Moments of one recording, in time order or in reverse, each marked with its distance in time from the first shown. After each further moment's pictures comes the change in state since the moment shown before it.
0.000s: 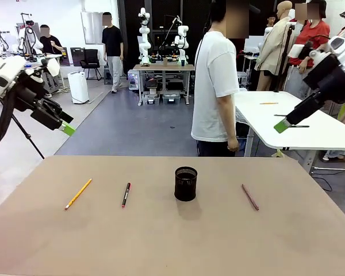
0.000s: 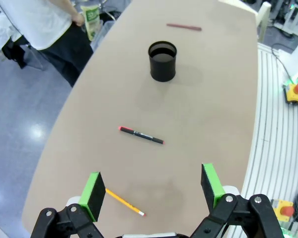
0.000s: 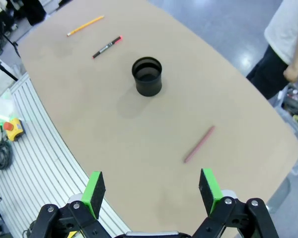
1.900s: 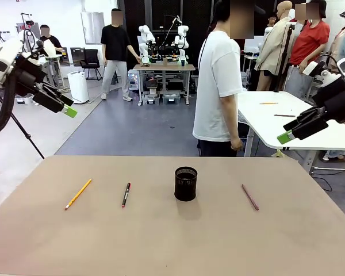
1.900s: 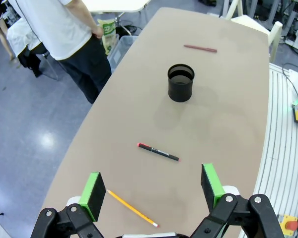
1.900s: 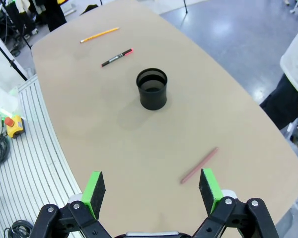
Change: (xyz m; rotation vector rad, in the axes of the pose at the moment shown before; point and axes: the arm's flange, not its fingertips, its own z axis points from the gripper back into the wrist) left arm 0.023 0.014 0.018 0.057 -0.074 0.009; right arm -0.041 -0.037 -0.033 0.089 -0.131 0.089
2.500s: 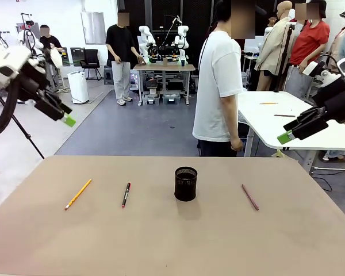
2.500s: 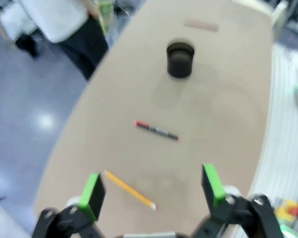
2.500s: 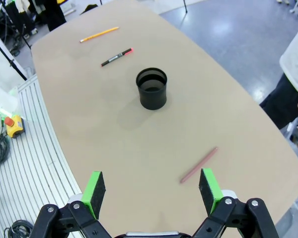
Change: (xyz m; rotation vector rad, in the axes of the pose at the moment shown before) left arm -0.006 -0.005 -0.015 0.005 0.143 0.001; right arm 0.000 0.000 0.000 -0.001 0.001 -0.001
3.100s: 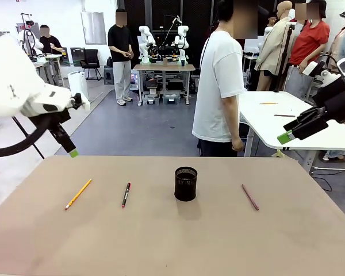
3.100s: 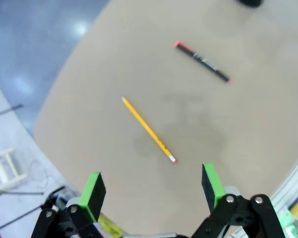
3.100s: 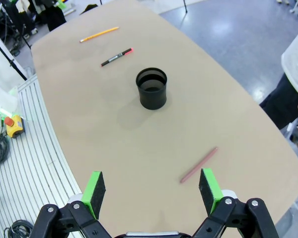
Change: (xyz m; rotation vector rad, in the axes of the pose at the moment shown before) left arm -0.027 -0.011 -0.086 0.280 0.400 0.171; right arm 0.000 0.000 0.000 0.000 0.001 0.000
